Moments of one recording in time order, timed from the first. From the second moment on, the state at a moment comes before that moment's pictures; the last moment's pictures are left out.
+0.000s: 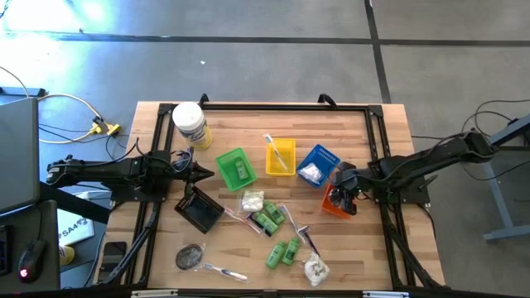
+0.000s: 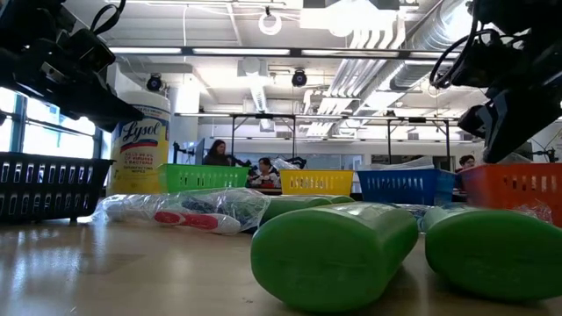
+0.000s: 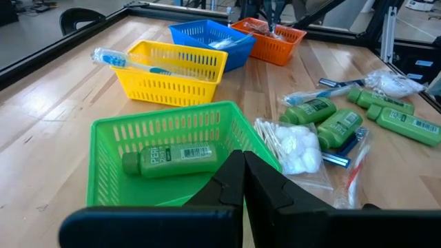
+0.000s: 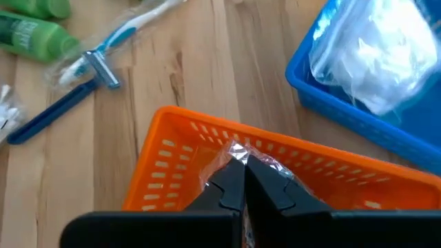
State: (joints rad) left arm 0.08 0.25 0.09 -0.08 0.01 -0.11; right arm 0.21 0.91 0.45 -0.50 0.02 0.39
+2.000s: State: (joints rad) left arm 0.08 0.25 0.09 -0.08 0.00 -0.11; right arm 0.05 0.68 0.03 0.76 -0.21 0.11
